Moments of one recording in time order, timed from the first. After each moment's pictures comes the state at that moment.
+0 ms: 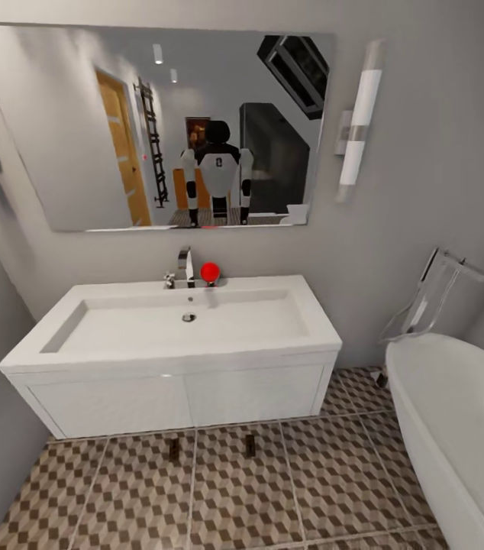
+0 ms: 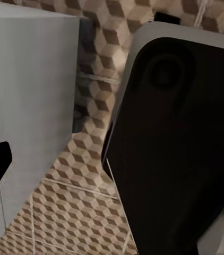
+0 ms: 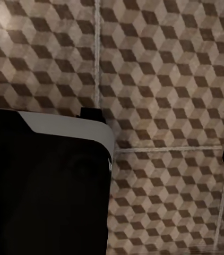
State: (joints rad) left arm -0.20 -0.01 -0.25 0.05 0.51 0.02 0.19; right arm -0.27 0.04 -0.13 0.06 0.28 -0.15 -0.19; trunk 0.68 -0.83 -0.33
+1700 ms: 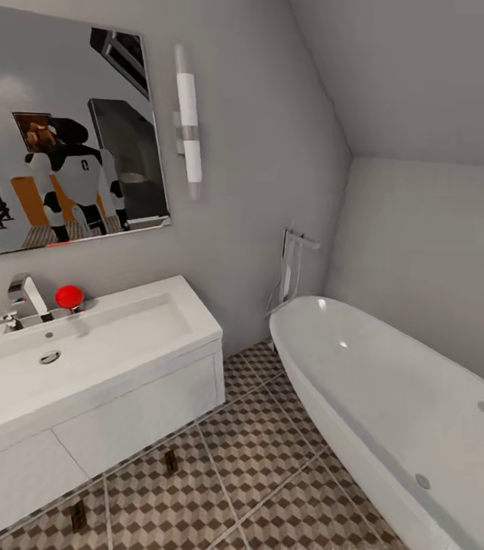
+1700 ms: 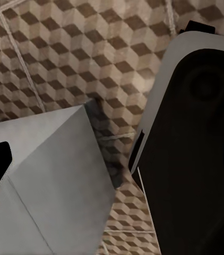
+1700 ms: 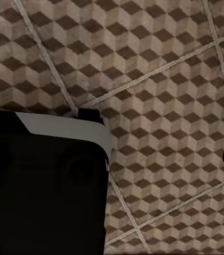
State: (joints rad) left arm -0.20 0.06 -0.25 0.05 0.51 0.02 0.19; right arm -0.27 0.03 -0.13 0.05 0.28 -0.15 -0.20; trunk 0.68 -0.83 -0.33
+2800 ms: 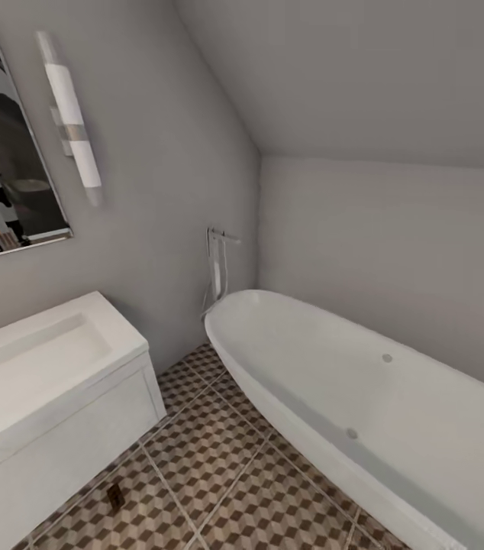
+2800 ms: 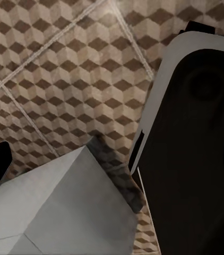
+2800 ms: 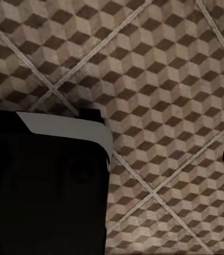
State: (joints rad) left arm -0.20 0.06 -0.25 0.05 0.51 0.02 0.19; right arm -0.27 0.03 -0.13 0.05 0.28 -0.15 -0.20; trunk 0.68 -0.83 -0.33
